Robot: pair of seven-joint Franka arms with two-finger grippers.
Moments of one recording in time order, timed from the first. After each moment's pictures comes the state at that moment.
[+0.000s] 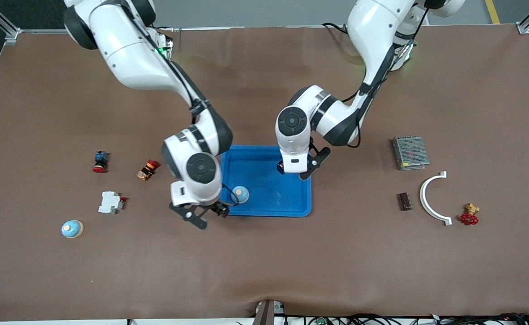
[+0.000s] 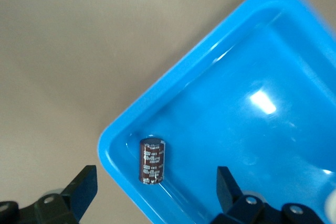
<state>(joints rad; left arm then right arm) -0.67 0.60 -0.03 -1.57 0.03 2.06 -1.52 0.45 0.84 0.02 -1.21 -0.20 2.01 1.06</state>
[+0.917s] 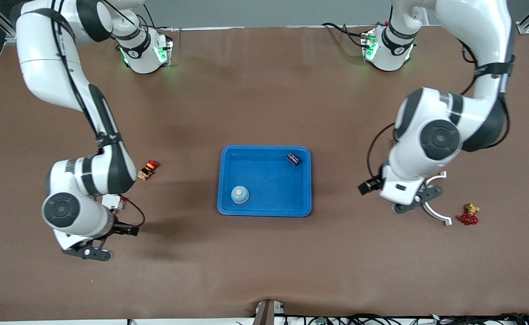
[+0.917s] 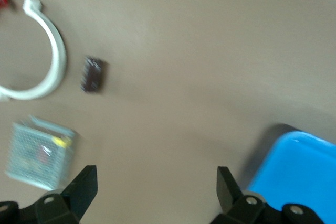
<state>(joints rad) -0.26 0.43 -0.02 -1.55 0.07 1.92 -0.63 0.07 0.82 0.02 -1.21 -0.19 2.00 0.32</state>
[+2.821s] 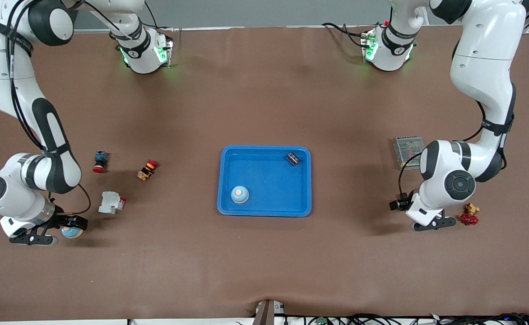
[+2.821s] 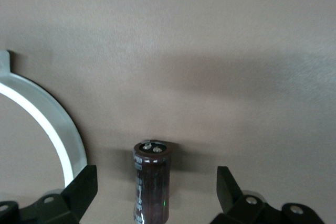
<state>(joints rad) -0.05 0.67 -0.03 -1.72 0.13 2.33 -0.32 -0.23 0.82 0.03 -1.53 -0.09 2.49 -0.10</state>
